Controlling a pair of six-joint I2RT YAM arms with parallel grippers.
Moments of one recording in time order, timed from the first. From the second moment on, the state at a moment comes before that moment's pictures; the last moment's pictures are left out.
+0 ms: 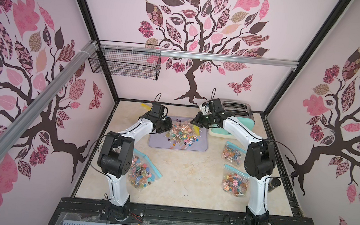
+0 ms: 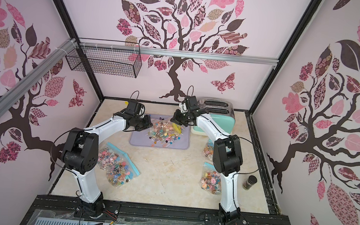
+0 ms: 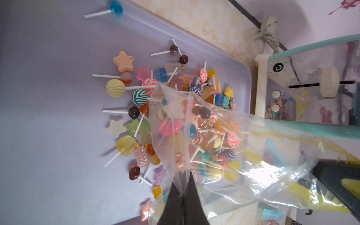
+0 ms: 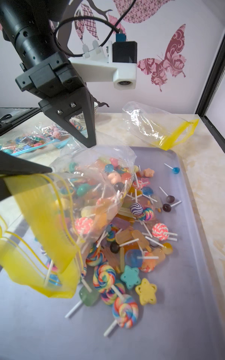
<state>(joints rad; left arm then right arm) -0.26 1.90 1.41 -0.41 0.30 -0.59 0.43 2.14 1.86 -0.55 -0.52 0.65</state>
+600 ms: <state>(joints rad) -0.26 1.93 1.54 -0.51 0.30 -0.51 0.43 2.20 1.85 -0.51 -0.52 0.66</state>
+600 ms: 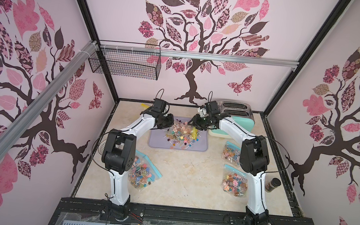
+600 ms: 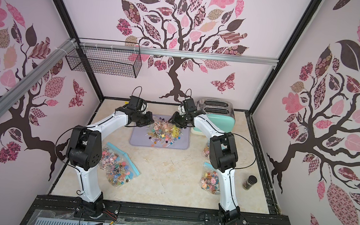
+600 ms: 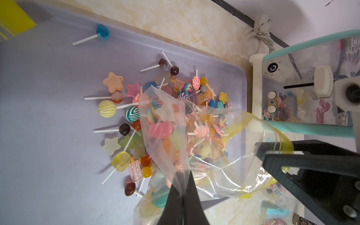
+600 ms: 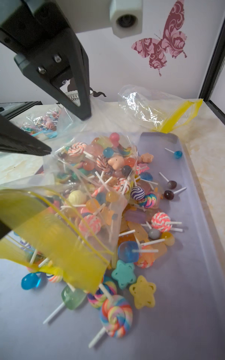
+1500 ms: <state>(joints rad) -0.26 1.86 1.67 -0.71 0.19 -0.42 0.43 2.17 1.70 -0.44 -0.53 0.69</state>
